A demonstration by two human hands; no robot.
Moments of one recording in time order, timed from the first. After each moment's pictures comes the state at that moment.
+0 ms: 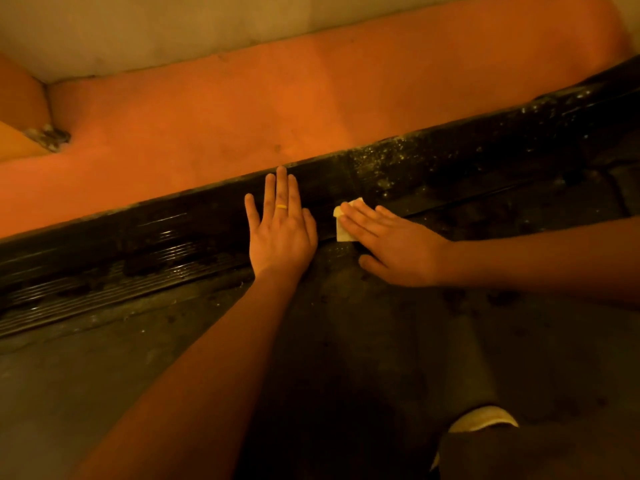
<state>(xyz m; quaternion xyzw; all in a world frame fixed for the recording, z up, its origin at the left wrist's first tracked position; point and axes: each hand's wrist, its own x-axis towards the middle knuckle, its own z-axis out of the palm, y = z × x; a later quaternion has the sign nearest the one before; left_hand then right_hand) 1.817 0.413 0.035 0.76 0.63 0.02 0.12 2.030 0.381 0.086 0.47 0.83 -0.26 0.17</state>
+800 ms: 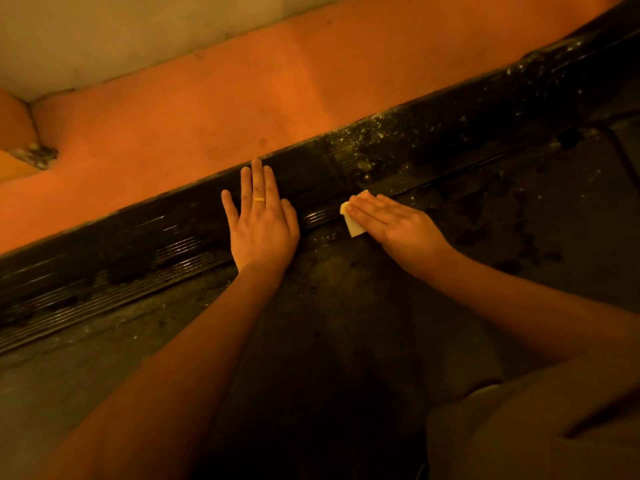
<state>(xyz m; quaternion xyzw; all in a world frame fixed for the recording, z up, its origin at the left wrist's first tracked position) 1.816 0.413 0.034 0.77 0.63 0.02 0.10 2.052 0.343 0.050 0.53 0.84 -0.08 -0.06</state>
